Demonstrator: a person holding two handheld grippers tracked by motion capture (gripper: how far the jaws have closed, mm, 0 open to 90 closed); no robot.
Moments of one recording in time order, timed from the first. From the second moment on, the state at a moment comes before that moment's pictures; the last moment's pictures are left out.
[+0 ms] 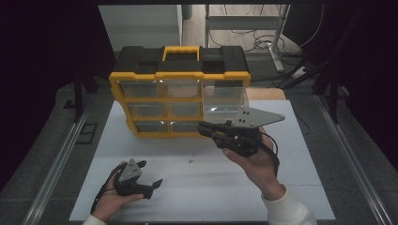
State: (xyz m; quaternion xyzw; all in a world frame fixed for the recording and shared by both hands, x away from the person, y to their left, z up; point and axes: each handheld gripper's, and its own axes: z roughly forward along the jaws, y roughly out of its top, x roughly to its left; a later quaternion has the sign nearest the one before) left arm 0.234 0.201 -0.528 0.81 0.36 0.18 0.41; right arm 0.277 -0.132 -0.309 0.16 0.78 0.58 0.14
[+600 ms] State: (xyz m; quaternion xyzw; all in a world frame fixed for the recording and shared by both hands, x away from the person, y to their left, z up) left arm 0.233 0.199 -0.529 0.82 0.36 0.18 0.41; right arm 0.276 -0.133 -0.308 0.16 0.79 0.58 0.15
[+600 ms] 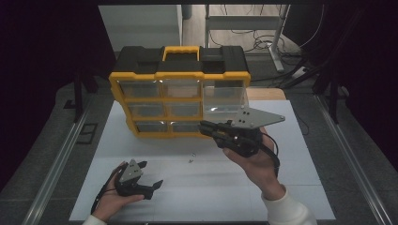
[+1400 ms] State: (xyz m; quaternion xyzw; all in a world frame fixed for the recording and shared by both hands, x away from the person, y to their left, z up) left arm 0.234 0.199 -0.530 0.82 0.36 0.17 0.41; right arm 0.283 -0.141 -0.309 0.18 0.78 0.57 0.16
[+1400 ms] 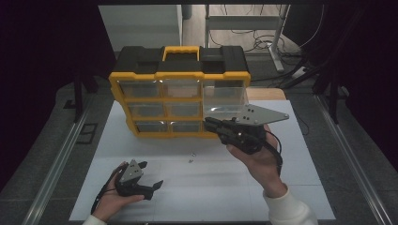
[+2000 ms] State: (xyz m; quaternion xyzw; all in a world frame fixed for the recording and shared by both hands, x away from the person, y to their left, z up) left arm 0.234 0.199 -0.530 0.82 0.36 0.18 0.41; right arm 0.285 -0.142 -0.310 0.18 0.78 0.57 0.17
